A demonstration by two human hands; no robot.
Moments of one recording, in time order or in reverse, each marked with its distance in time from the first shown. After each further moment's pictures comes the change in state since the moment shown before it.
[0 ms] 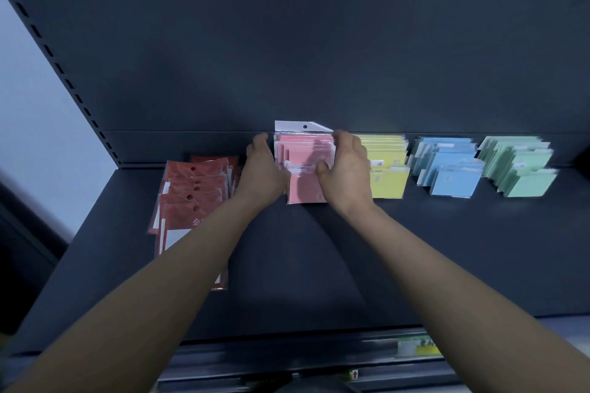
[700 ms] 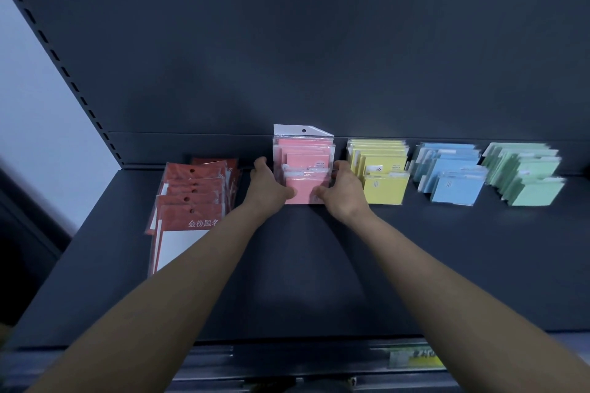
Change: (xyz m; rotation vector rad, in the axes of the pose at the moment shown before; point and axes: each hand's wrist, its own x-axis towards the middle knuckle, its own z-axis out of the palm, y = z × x) left_hand 0.003 -0.020 0.026 -0.159 -0.102 -0.246; right_hand 0.006 0.033 0.016 0.234 -0.311 0.272
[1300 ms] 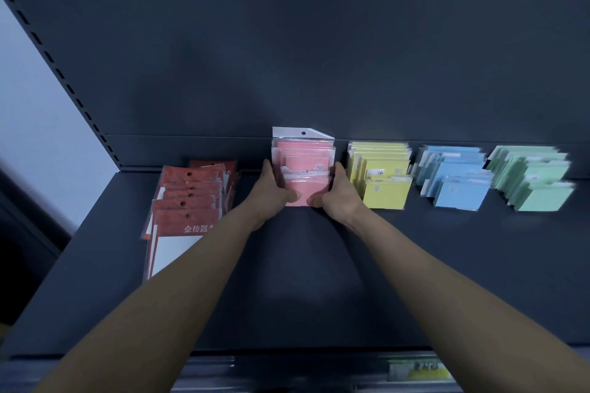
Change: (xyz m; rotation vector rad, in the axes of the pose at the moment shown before) left_hand 0.014 -0.006 0.003 -0.179 -0.189 -0.012; right_hand 0.022 0.015 0.004 0.265 -0.189 0.048
